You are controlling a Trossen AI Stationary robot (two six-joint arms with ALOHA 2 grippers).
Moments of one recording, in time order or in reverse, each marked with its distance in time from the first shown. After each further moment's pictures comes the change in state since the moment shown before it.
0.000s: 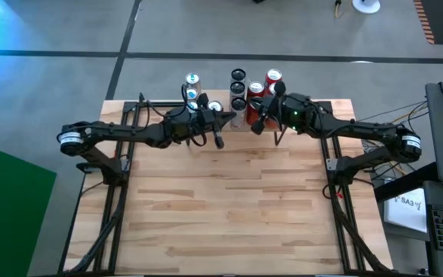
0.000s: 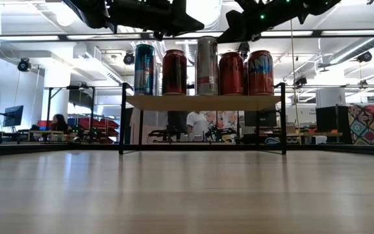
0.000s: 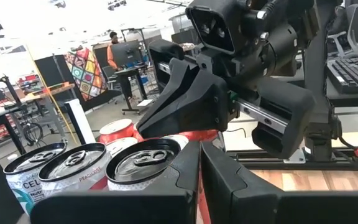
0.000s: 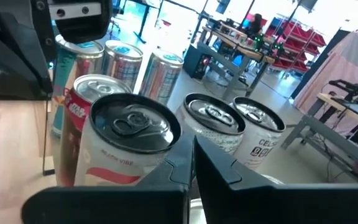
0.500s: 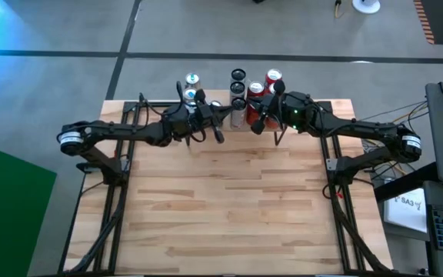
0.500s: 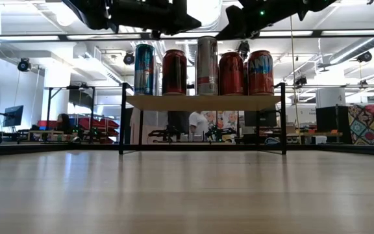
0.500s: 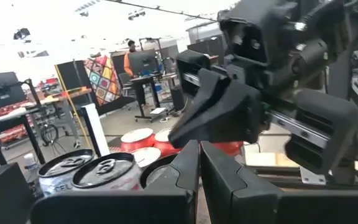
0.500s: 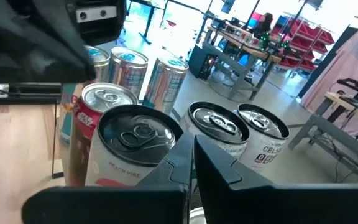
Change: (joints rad) left arm 0.025 0.002 0.000 0.061 -0.035 -0.023; right arm 0.000 0.000 0.034 -0.047 -0.020 0.020
